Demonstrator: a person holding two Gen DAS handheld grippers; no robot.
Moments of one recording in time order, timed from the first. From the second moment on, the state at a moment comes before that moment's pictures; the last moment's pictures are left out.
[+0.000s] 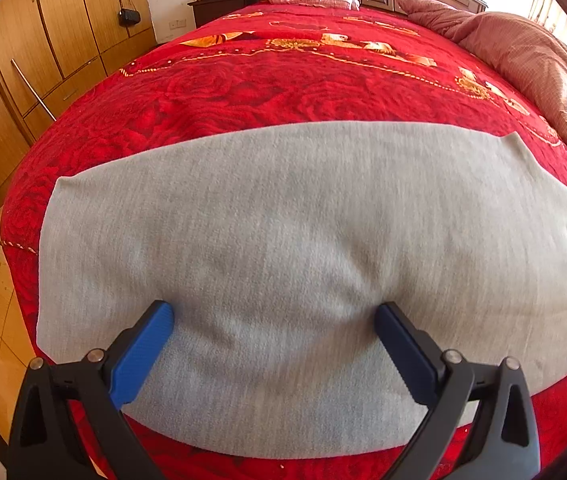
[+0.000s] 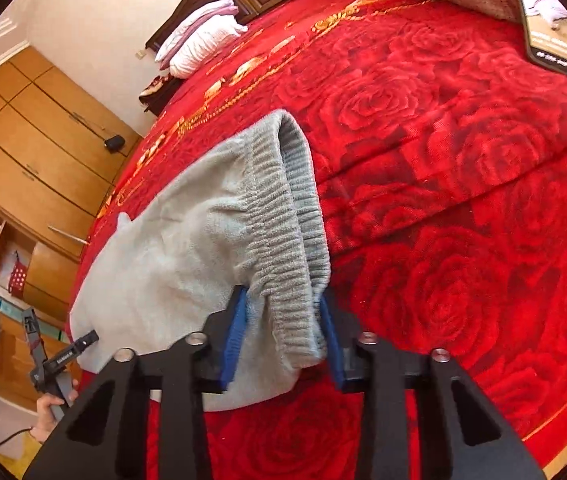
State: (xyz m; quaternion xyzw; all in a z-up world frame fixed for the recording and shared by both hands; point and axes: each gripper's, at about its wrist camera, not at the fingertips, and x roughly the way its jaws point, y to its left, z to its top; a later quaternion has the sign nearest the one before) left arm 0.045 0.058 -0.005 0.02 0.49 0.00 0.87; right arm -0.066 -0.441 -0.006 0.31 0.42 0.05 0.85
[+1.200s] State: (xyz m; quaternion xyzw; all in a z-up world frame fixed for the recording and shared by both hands) left arm 0.014 0.076 0.051 0.01 0.45 0.00 0.89; right arm -0.030 -0.242 0.138 0.08 0.36 0.22 0.90
